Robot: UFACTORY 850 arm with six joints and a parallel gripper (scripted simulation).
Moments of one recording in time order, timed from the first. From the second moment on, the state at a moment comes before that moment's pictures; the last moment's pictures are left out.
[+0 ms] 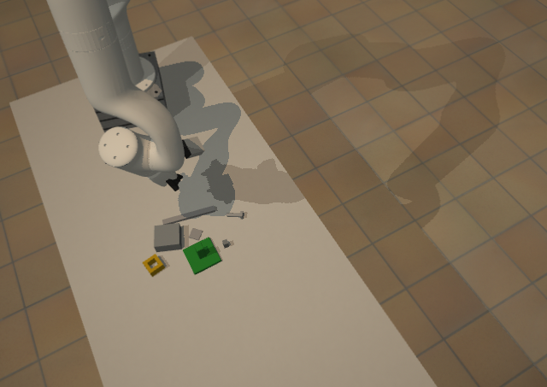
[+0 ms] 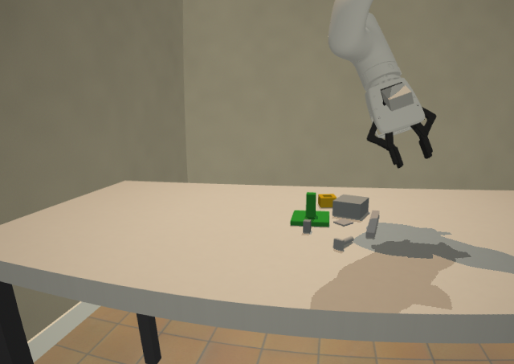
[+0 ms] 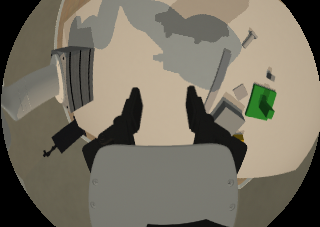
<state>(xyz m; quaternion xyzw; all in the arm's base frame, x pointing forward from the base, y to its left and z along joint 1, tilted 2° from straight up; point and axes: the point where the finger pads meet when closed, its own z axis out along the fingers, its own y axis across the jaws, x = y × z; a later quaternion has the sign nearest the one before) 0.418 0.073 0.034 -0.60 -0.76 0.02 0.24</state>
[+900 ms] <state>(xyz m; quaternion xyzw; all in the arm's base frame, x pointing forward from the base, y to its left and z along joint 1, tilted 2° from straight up) 0.536 0.005 -0.004 -0.89 -0.44 0.04 0.09</state>
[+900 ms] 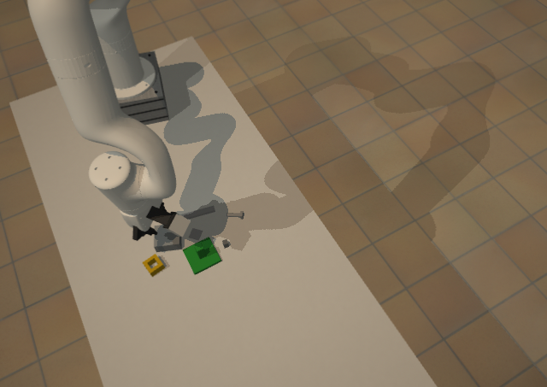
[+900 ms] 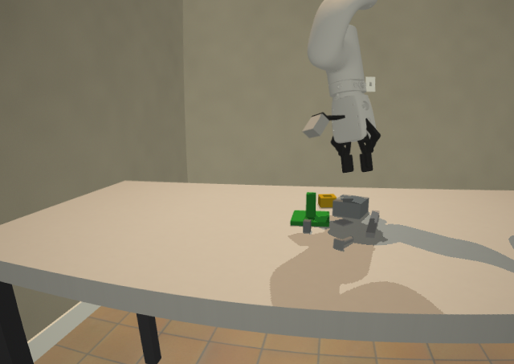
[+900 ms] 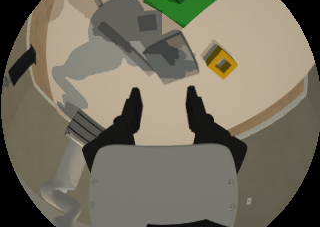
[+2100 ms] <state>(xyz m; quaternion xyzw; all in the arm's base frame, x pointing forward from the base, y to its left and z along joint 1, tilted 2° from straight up) 0.606 -0.034 -0.018 -0.98 -0.20 0.00 0.02</state>
